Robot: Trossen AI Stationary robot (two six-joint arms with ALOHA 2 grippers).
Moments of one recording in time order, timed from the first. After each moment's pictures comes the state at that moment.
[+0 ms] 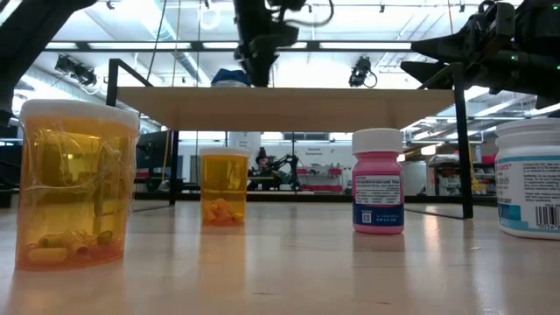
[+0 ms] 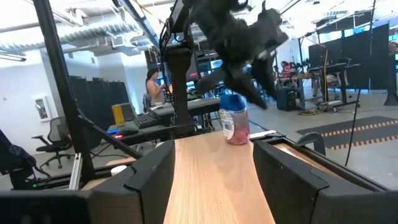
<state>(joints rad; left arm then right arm) 0.29 2.02 2.15 -1.40 -0.36 0.00 -0.32 0.60 0.01 0.83 -0.23 0.22</state>
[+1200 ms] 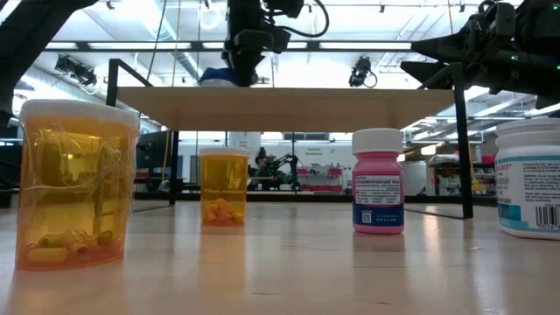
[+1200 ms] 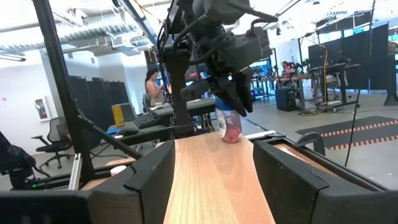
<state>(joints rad) 0.26 2.03 2.15 -1.57 -0.31 -0.10 -0.32 0.60 0.01 0.83 -0.23 0.22</state>
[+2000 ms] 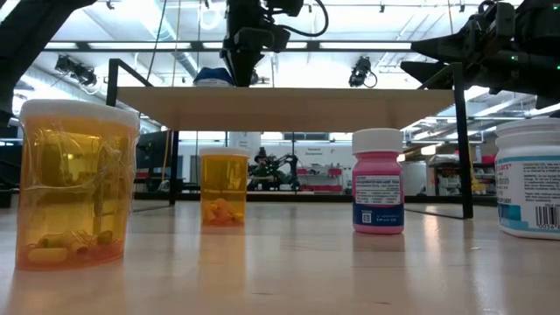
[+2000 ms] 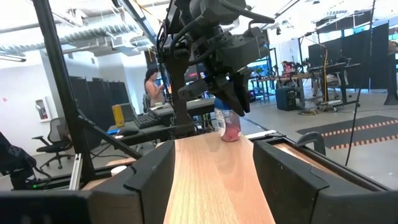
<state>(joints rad) 0.25 2.03 2.15 -1.57 -0.31 -0.13 -0.32 0.60 0.01 0.83 -0.23 0.22</state>
